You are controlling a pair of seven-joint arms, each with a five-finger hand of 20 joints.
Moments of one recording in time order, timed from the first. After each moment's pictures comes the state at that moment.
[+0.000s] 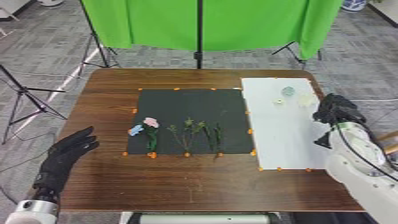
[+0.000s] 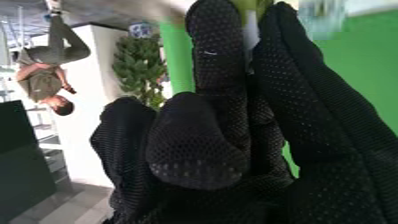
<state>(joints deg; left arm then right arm) 132.2 -60.9 -105.1 -113.5 60.3 2.2 13.6 -86.9 -38.6 69.0 -96.9 -124.4 10.5 37.2</state>
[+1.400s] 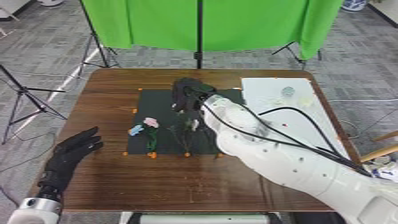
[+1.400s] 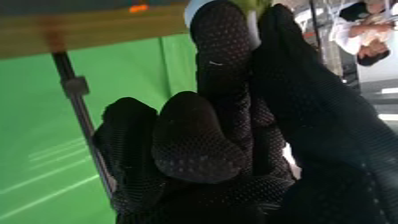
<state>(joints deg) 131.1 -60.6 -104.5 -112.9 60.8 0.3 12.4 -48.8 -65.2 27.4 -92.1 -116.4 -4.5 22.9</state>
